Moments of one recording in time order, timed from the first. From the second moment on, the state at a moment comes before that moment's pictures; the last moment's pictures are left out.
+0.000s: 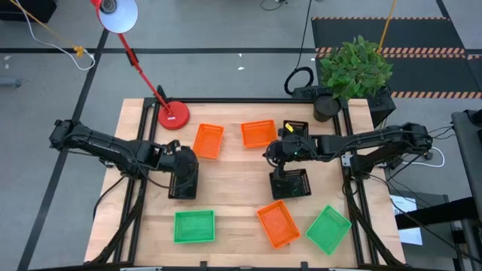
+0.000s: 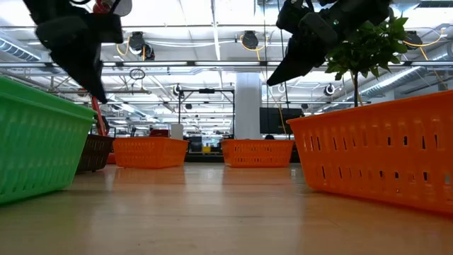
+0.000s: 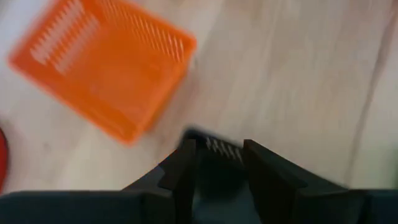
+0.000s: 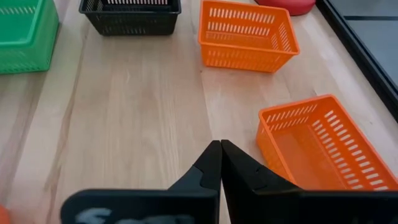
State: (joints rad) left arm -0.22 1.07 0.75 -0.80 -0.29 -0.53; right arm 0.00 1.31 0.81 -0.17 0.15 0.02
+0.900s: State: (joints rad) left arm -0.23 1.07 0.60 -0.87 -0.36 -0.52; right arm 0.03 1.31 0.81 -0.16 0.15 0.02
